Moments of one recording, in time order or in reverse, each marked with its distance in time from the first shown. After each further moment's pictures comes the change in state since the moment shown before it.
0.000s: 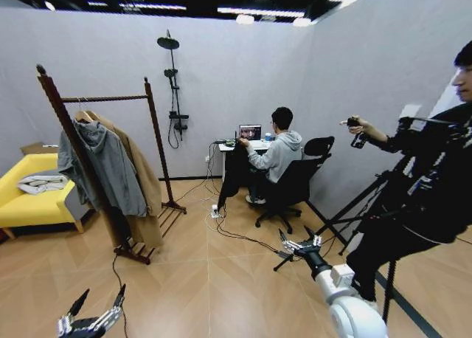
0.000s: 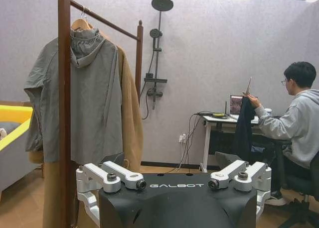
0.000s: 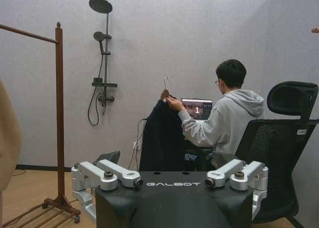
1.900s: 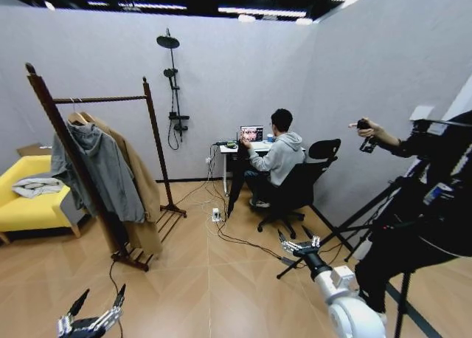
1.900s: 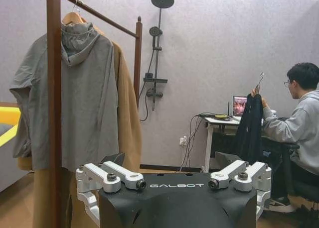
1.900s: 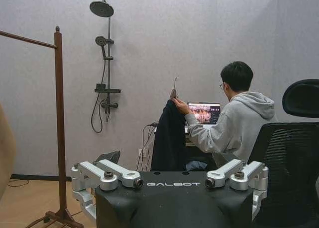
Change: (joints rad) left arm 0.000 0.000 0.000 0.000 0.000 0.000 0.000; right arm 0.003 0.009 0.006 -0.030 0.026 0.045 -0.039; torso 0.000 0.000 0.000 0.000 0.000
